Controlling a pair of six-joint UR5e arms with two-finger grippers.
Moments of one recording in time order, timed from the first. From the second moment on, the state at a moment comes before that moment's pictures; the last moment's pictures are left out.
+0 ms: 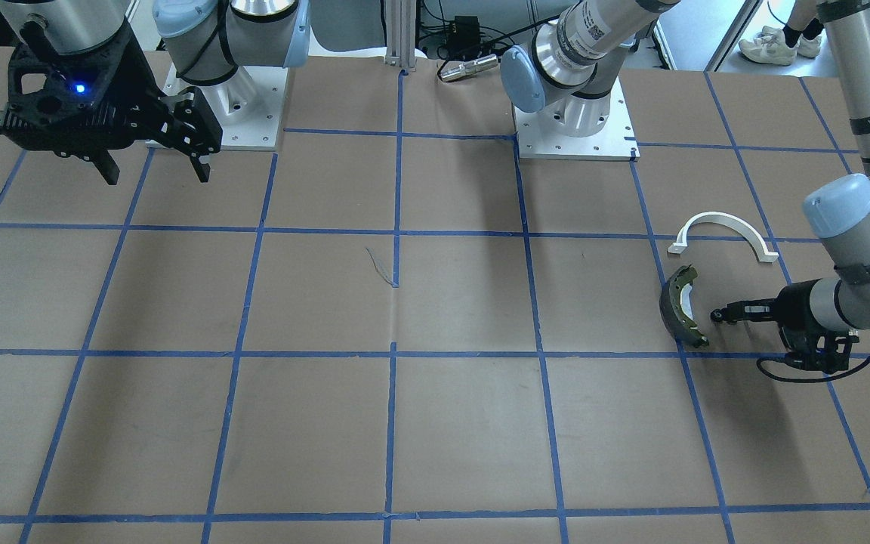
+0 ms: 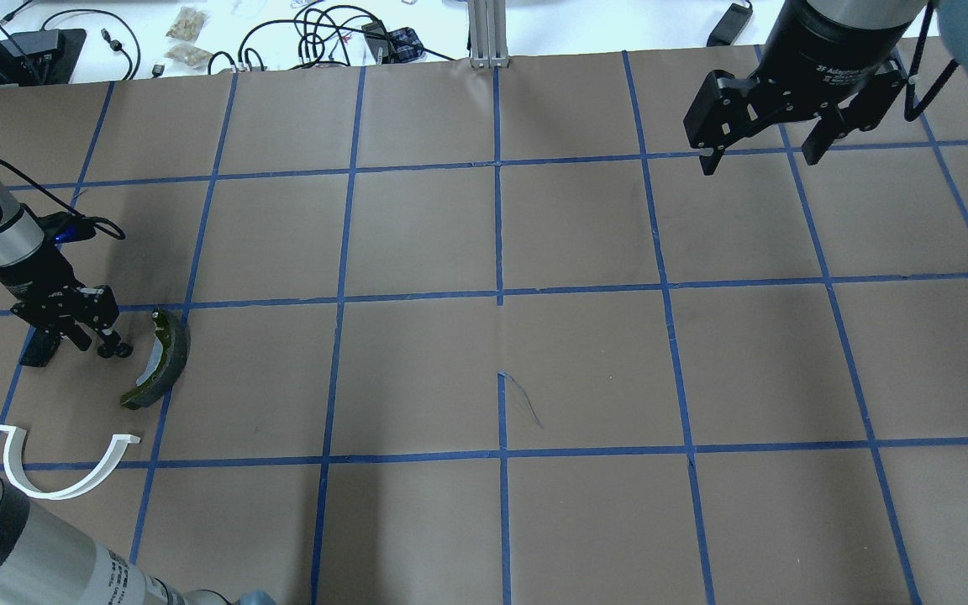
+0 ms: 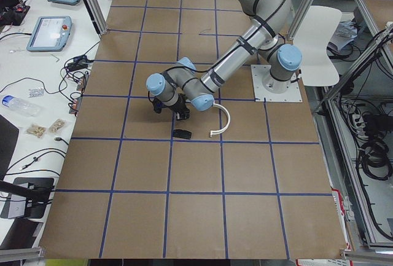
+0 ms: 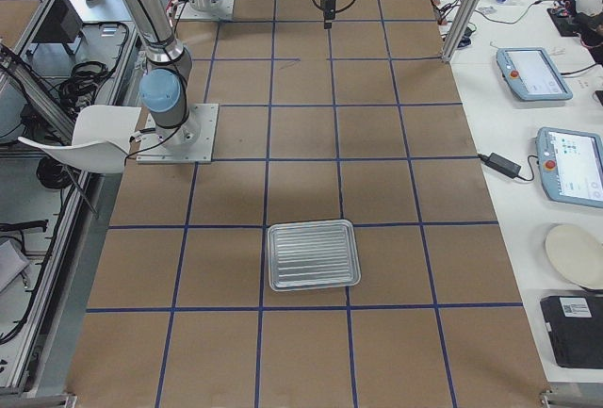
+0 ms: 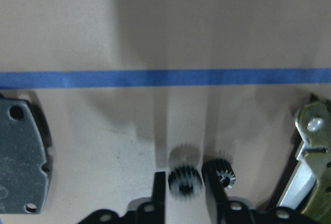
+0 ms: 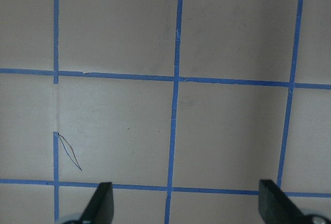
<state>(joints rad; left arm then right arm) -0.97 -2.08 -1.69 -1.29 1.69 0.56 1.57 -1.57 1.49 -1.52 -1.57 -0.06</state>
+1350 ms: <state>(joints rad) -1.34 -1.86 -1.29 -1.64 1.60 0.22 1.57 -1.57 1.49 -1.52 -1.58 -0.06</state>
